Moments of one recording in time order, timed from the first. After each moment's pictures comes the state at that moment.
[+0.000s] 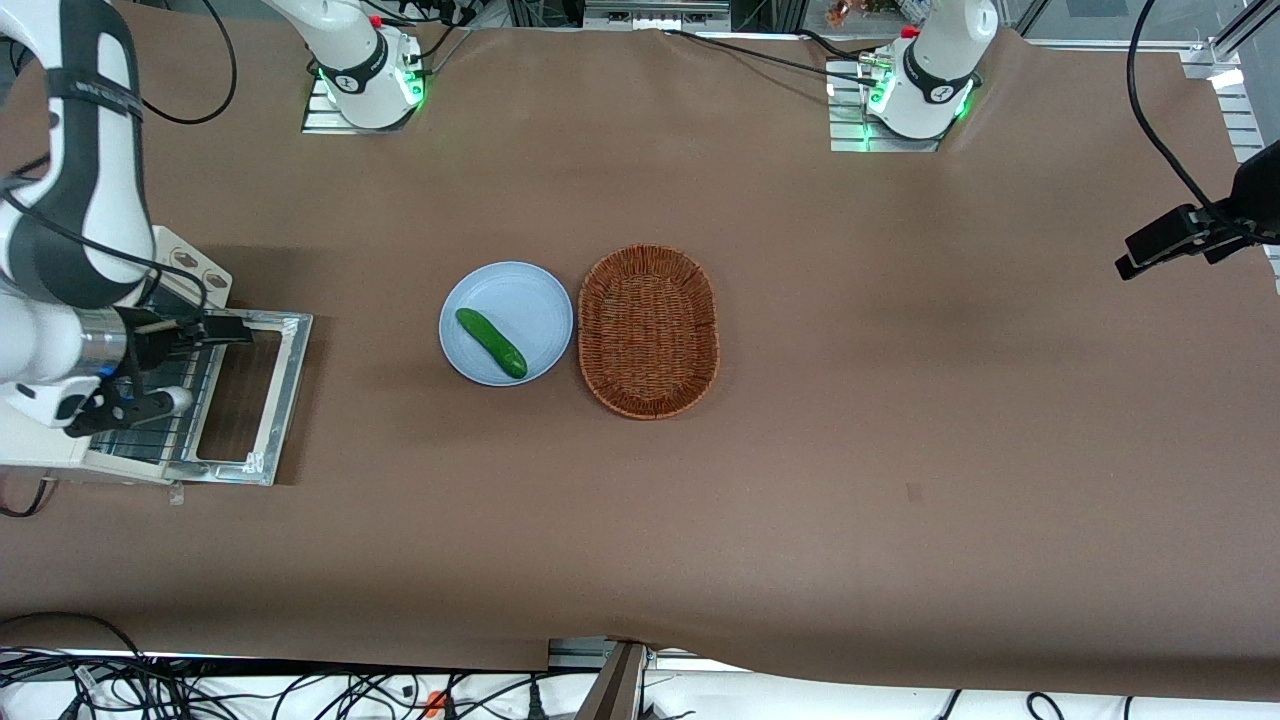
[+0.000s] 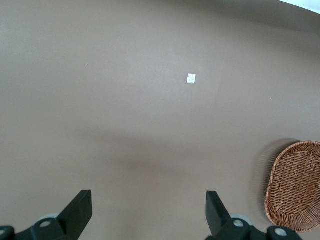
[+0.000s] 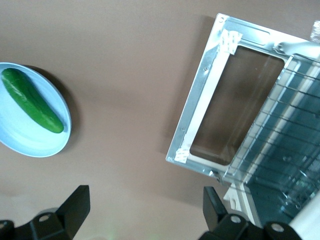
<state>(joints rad) 0.16 0.44 -0.27 -1.39 0.13 1.52 -0.34</state>
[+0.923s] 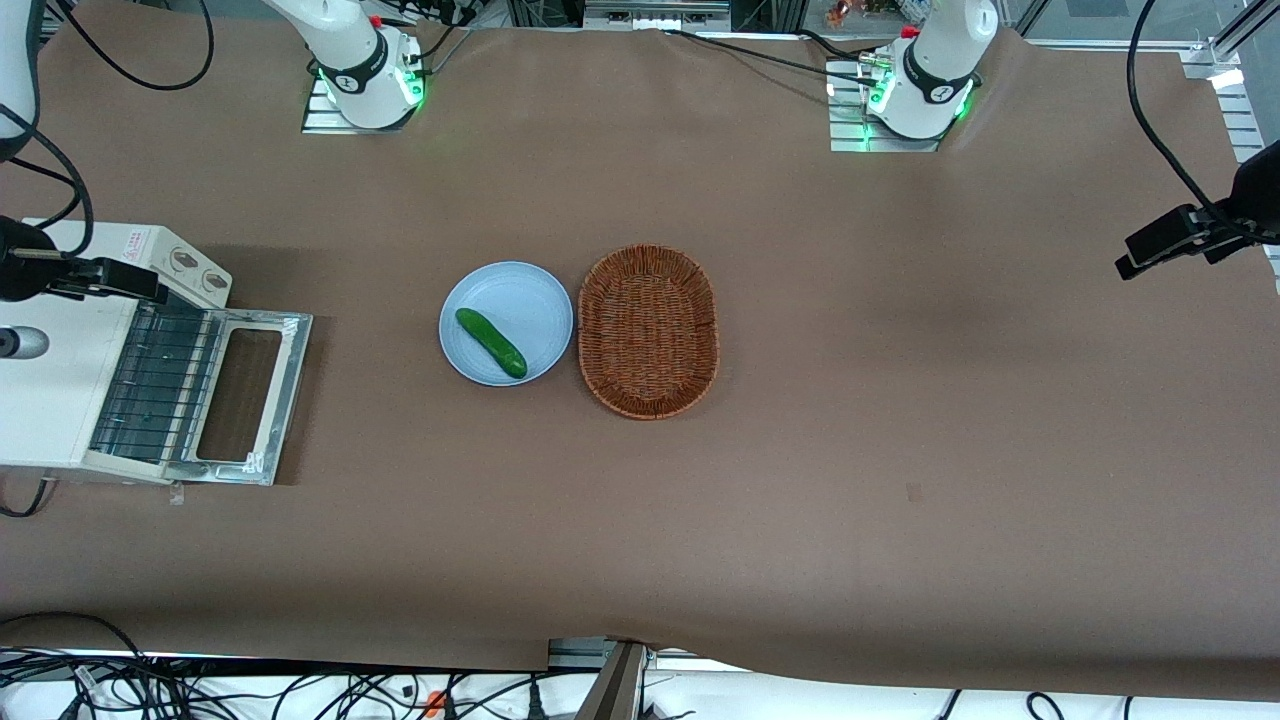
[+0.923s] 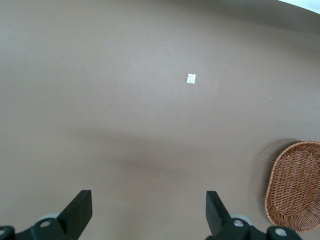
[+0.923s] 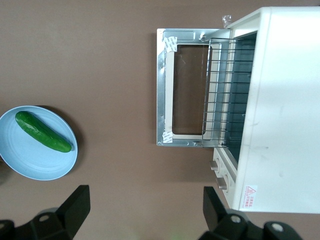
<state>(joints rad) 0.14 0.25 -0.27 -1.40 0.06 1.48 -0.06</state>
